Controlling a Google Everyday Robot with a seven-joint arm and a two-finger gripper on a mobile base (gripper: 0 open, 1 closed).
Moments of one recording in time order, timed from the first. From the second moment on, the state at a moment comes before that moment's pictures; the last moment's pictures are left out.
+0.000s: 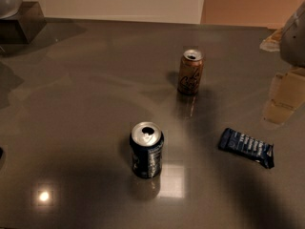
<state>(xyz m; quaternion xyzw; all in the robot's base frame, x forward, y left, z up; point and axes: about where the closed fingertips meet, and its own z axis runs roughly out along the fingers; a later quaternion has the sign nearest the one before) 0.438 -0.217 0.977 -0.60 0.78 -0.03 0.16</state>
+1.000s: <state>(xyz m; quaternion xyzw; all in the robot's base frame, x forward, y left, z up) 0.439 -0.226 0.966 -0.58 0.80 -0.05 0.15</state>
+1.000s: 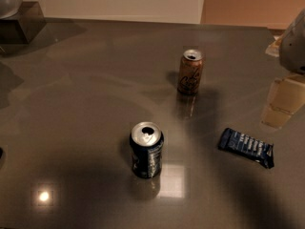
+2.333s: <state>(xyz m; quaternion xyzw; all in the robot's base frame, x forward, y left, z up) 0.397 -0.235 0.882 -0.53 0.84 0.01 0.11</state>
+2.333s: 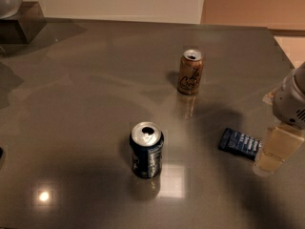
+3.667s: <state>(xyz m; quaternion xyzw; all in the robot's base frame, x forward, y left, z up) 0.401 -0.240 0.823 -0.54 0.84 0.02 0.08</state>
